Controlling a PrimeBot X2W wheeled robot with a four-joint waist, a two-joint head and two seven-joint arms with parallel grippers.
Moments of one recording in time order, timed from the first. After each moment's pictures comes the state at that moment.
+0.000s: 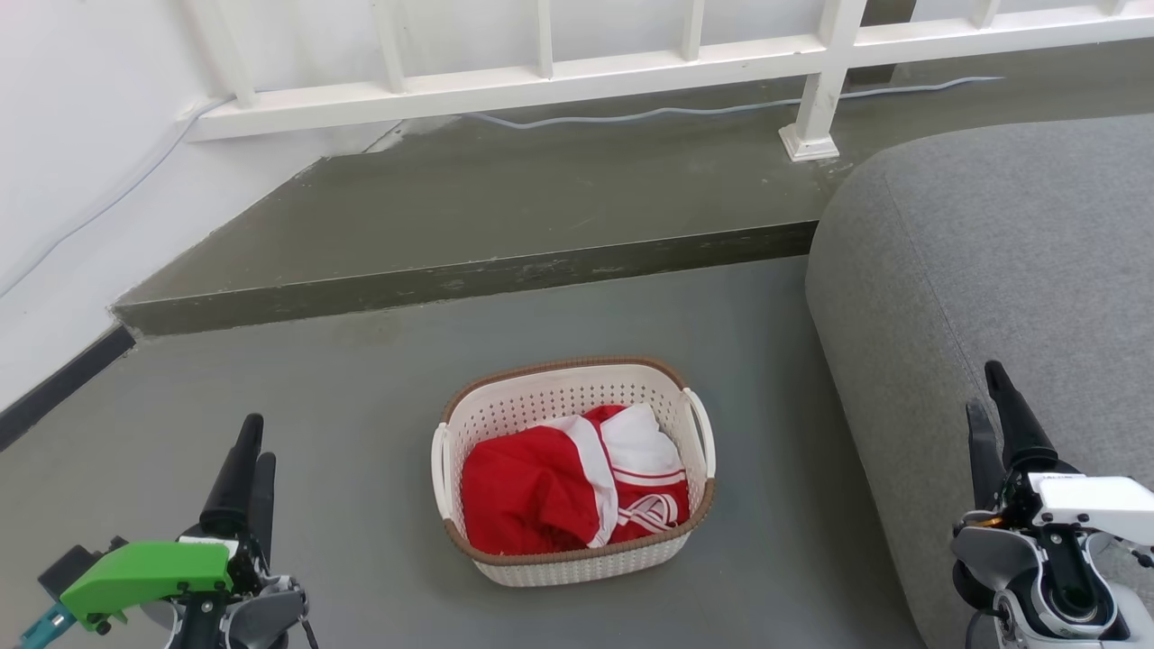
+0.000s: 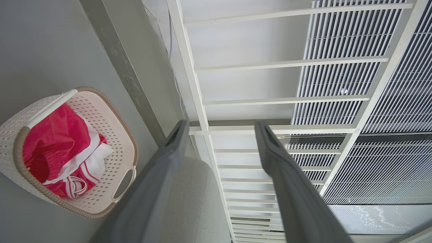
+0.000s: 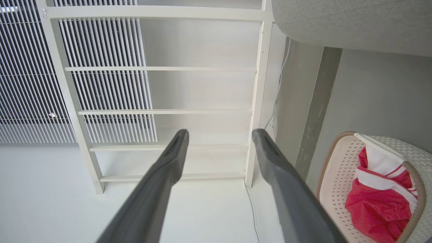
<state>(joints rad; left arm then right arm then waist) -0.05 0.05 0.00 0.25 -1.65 -0.12 0.05 -0.03 -0.06 -0.06 0.28 1.58 0.11 0.01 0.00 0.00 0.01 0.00</state>
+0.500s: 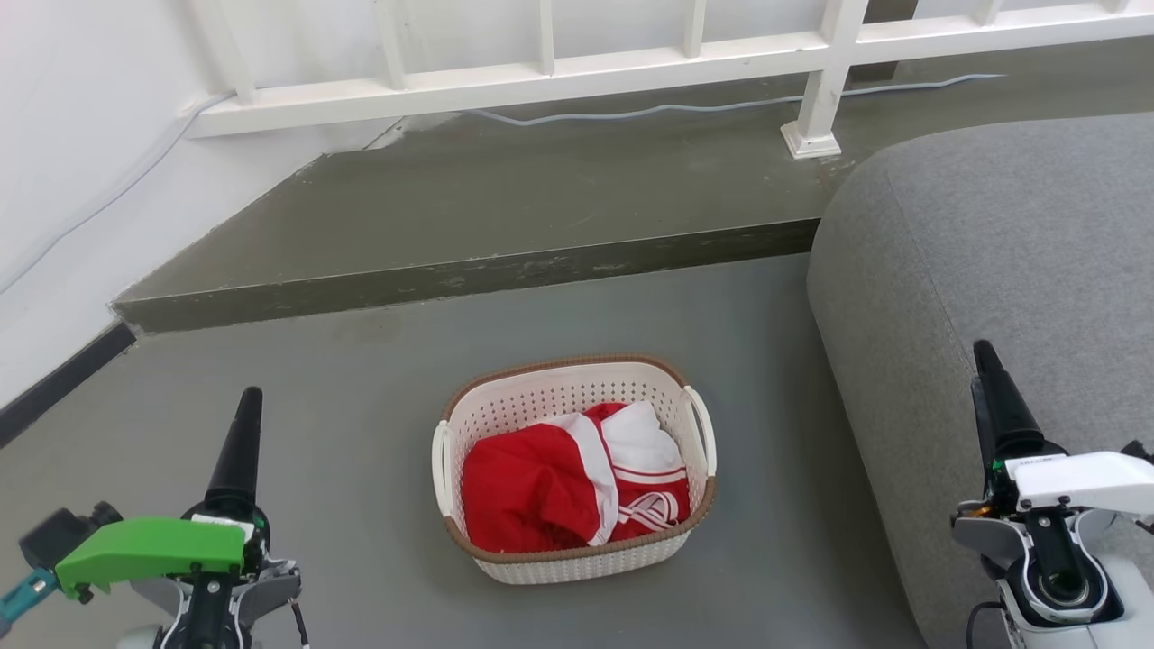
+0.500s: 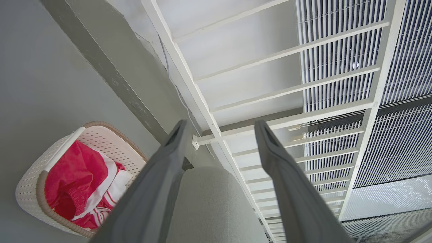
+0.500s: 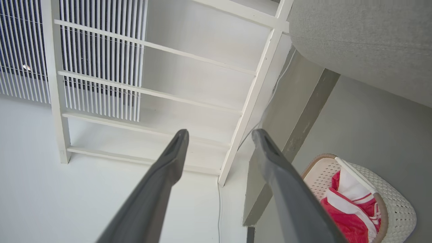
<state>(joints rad) -0.07 0.08 -0.05 0.21 -1.49 -0.12 -0.02 -0.05 -0.10 0.01 0.27 1.40 0.11 -0.04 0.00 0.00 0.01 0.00</state>
